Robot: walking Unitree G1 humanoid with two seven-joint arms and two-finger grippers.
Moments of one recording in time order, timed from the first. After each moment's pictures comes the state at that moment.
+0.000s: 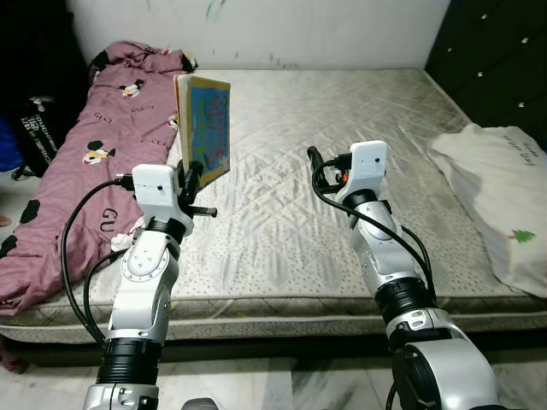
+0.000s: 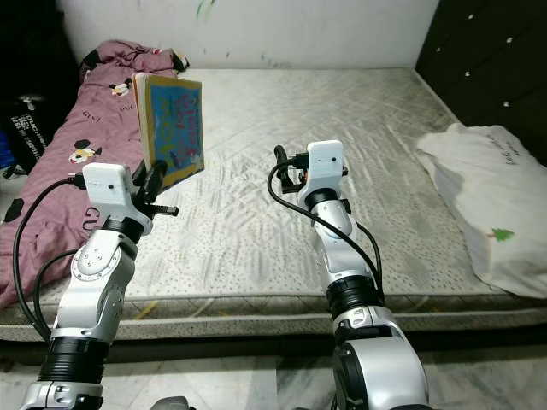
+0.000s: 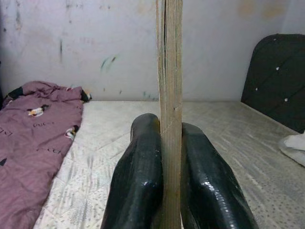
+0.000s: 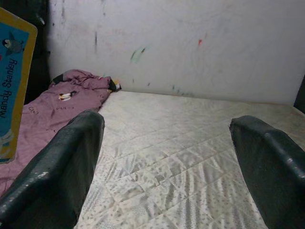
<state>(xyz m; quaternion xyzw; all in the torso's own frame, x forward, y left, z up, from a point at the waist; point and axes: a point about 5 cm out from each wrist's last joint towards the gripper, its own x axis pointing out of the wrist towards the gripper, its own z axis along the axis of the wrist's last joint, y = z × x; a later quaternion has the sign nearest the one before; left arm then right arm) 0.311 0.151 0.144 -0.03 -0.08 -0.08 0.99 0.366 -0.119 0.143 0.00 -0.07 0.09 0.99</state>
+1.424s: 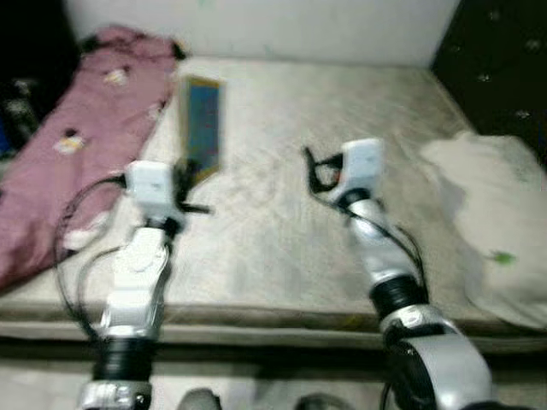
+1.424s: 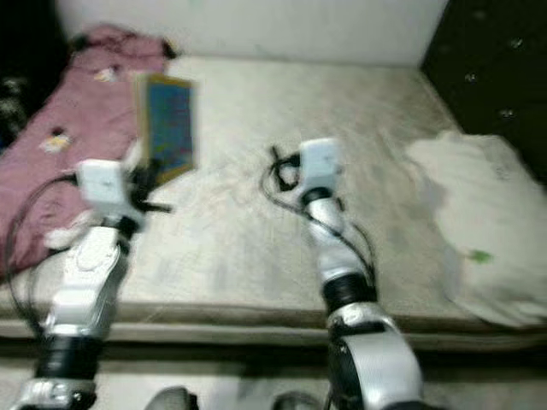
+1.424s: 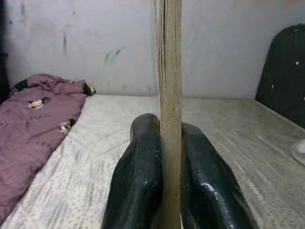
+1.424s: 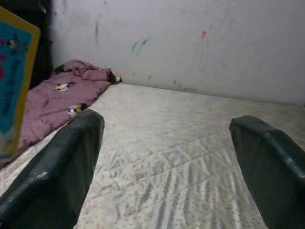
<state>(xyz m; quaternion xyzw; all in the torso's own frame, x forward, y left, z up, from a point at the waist) 0.311 0.160 0.145 -0.02 -0.08 -0.06 1.00 0.367 -0.107 0.141 -0.01 -0.07 0.11 0.99</state>
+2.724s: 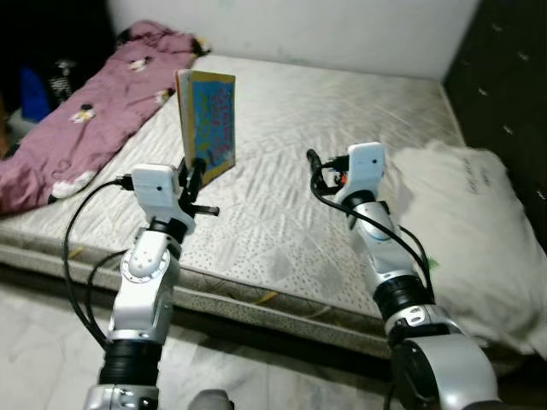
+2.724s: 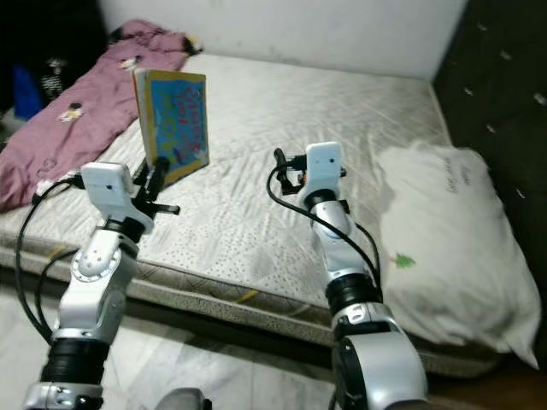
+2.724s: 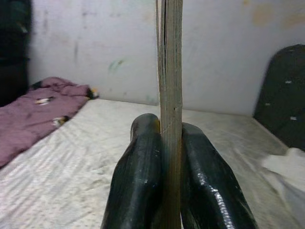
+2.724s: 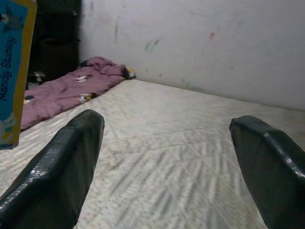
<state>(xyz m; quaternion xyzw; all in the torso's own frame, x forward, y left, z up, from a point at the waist) 0.308 0.149 0.146 -0.04 -0.10 -0.09 0.99 0.368 -0.118 0.138 -0.01 -0.06 0.09 0.99</state>
